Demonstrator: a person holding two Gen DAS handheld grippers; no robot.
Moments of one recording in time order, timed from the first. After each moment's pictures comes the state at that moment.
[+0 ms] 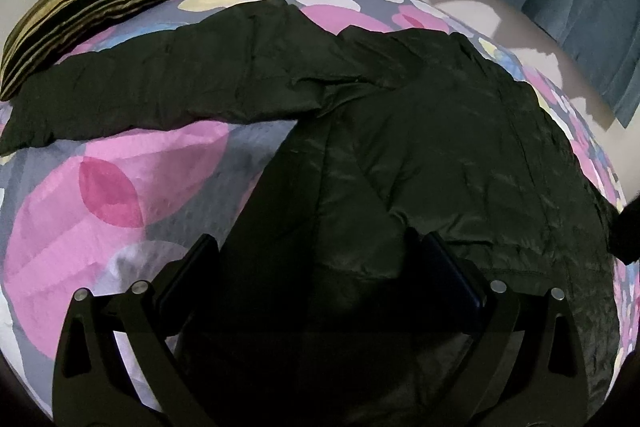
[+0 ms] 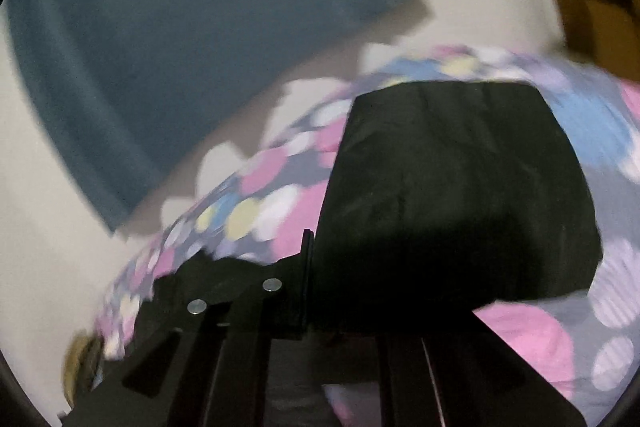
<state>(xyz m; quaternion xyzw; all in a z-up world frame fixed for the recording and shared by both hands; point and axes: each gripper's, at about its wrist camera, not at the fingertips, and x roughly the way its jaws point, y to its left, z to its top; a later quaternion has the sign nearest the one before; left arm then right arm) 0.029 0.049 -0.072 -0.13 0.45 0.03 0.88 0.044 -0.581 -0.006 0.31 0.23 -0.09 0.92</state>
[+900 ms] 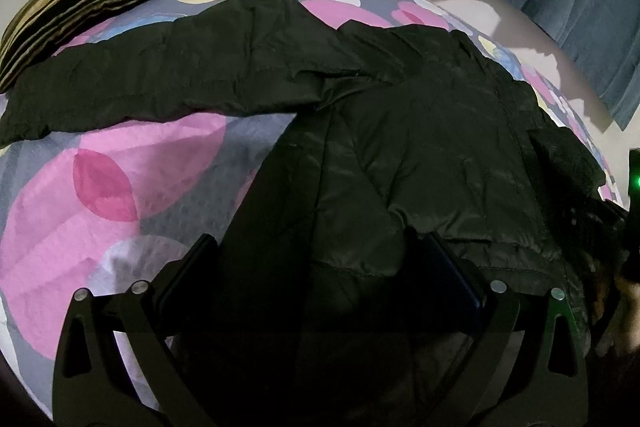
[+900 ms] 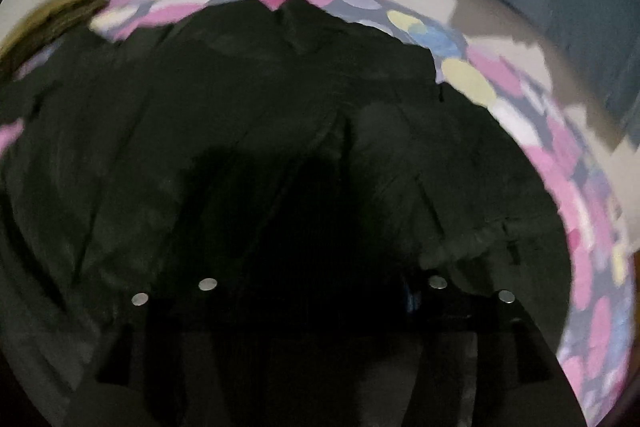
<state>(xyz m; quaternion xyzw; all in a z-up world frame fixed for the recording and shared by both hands) 0.027 0.041 -0.076 -0.13 0.46 0.03 0.88 0.128 -0.251 -0.086 -0.16 0.45 0.07 0.88</state>
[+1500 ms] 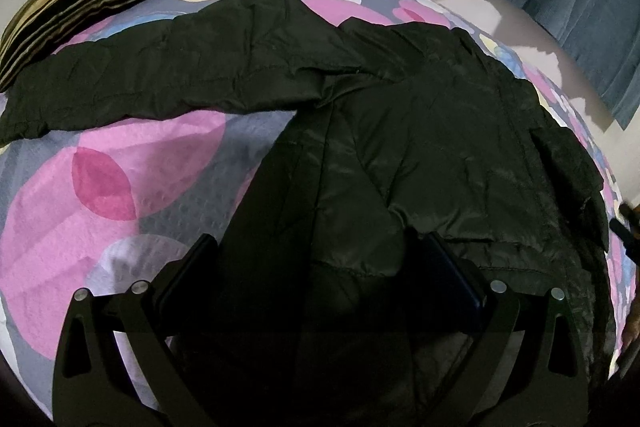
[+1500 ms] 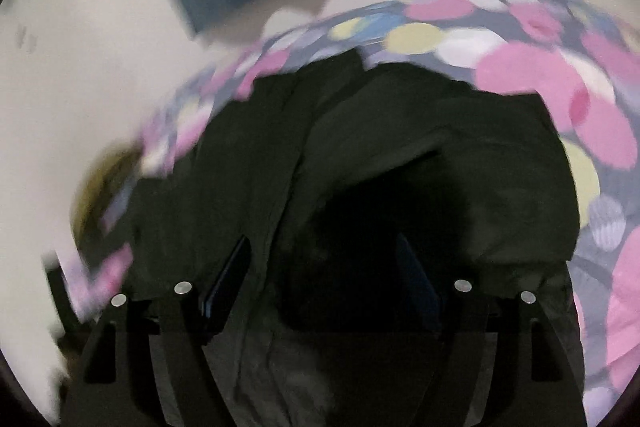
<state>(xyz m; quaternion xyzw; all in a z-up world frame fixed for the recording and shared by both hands) 0.027 0.041 -0.077 -0.13 0.46 0.03 0.88 0.092 -0.393 -0.039 0.21 0.43 0.11 0.87</state>
